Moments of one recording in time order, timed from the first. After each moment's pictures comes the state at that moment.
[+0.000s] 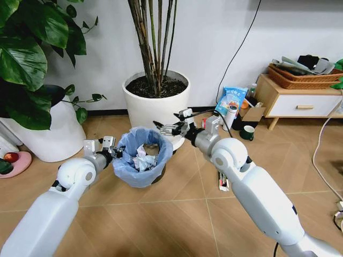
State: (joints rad) left arm 0.93 -0.94 -0.32 -1.84 -0.85 0.72 -0.18; right arm -0.71 1.14 0.12 1.87 0.68 -0.53 -0.04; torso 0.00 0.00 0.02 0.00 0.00
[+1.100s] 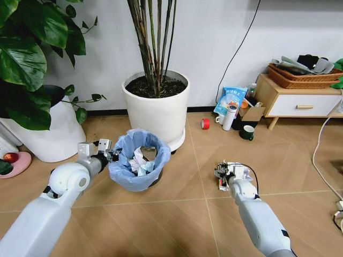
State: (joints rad) left arm 0.99 -0.91 -0.35 -1.90 -0.83 0.71 -0.16; right arm -0.86 1.31 0.42 1.01 0.35 -0.32 0.04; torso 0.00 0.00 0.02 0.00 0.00
